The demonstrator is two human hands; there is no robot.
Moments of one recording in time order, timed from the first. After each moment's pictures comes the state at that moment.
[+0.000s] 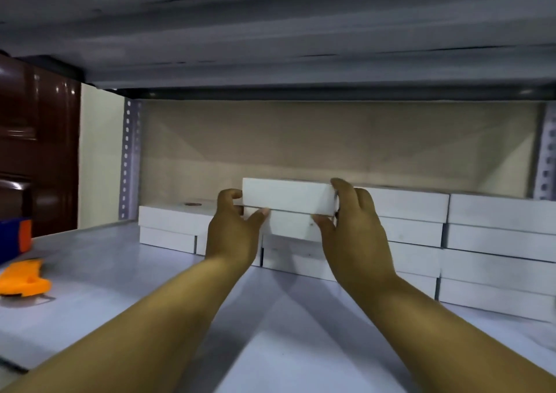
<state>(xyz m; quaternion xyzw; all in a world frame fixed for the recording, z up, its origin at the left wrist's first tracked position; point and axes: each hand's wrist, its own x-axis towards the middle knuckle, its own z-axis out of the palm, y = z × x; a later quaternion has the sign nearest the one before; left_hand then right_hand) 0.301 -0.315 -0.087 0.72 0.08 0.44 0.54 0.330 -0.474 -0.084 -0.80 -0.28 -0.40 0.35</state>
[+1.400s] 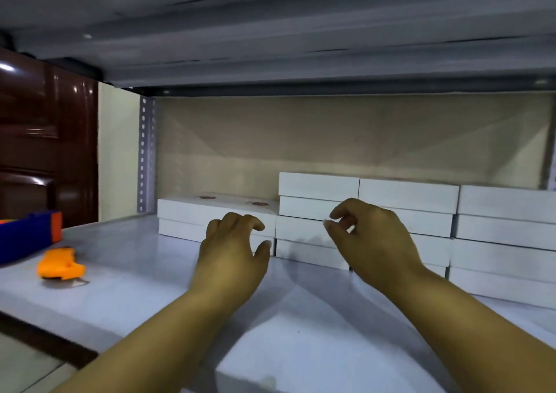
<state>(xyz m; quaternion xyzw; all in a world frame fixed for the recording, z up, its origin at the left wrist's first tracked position) 0.263 -0.305 -0.122 0.87 0.09 0.44 0.21 0.320 -0.492 -0.081 -0.85 -0.28 -0.32 0.33</state>
